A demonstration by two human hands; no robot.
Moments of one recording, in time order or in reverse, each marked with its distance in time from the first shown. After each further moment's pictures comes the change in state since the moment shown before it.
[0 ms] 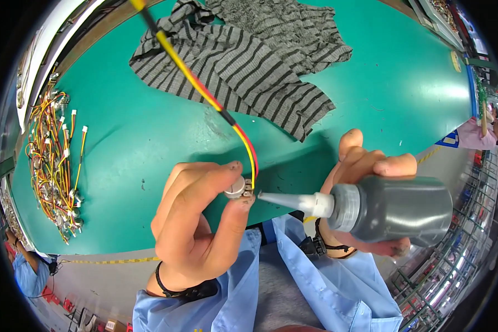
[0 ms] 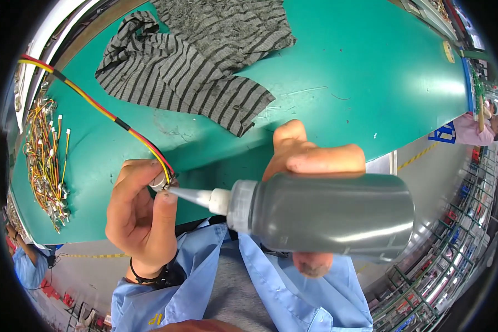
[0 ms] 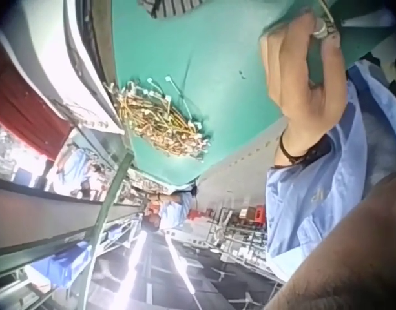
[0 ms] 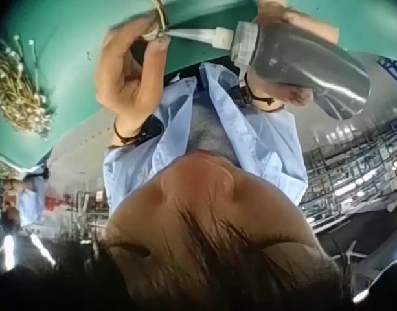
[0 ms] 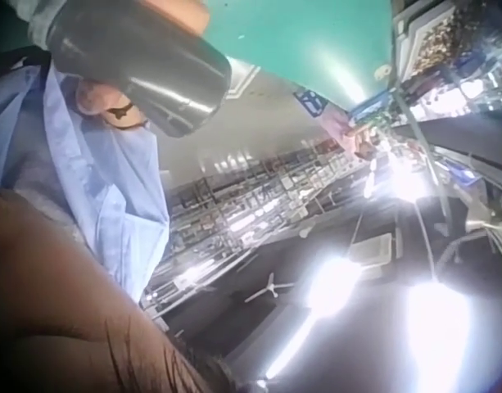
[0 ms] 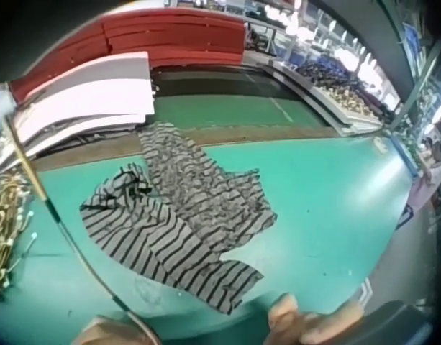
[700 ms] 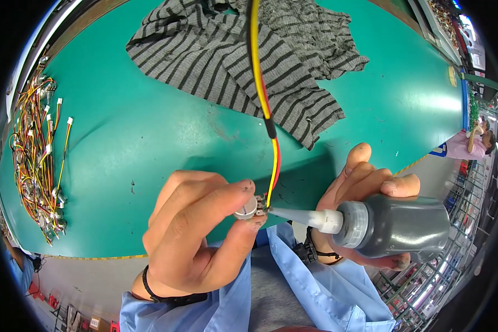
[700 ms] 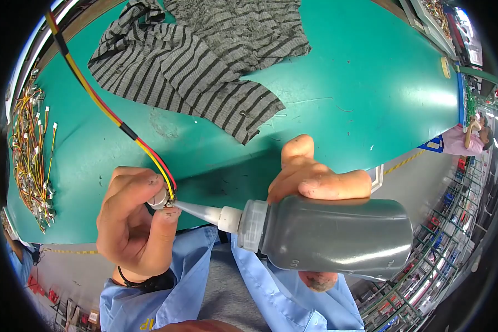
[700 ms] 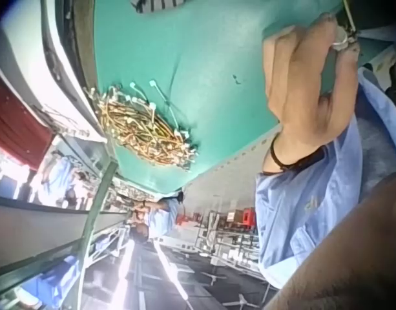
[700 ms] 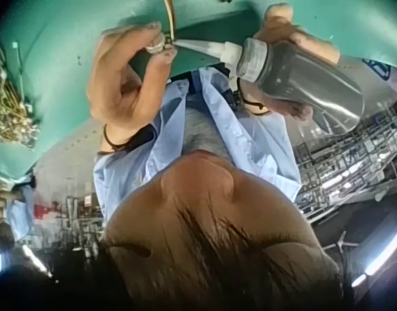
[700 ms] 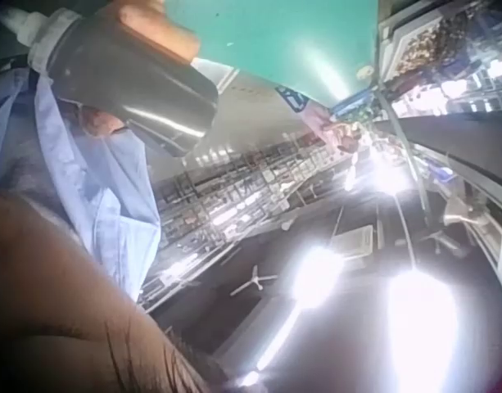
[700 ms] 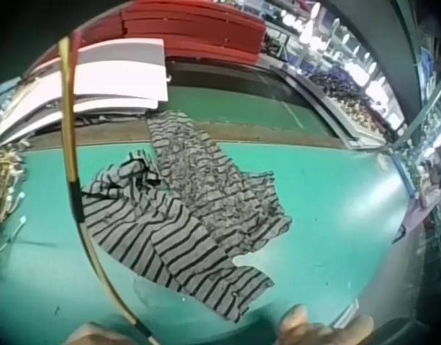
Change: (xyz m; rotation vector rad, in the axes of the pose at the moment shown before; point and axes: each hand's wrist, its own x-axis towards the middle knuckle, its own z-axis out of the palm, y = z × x) left_hand 0.002 -0.001 -0.006 -0.028 -0.063 -0.022; right_hand 0.001 -0.009 0.010 0.030 -0.017 0.086
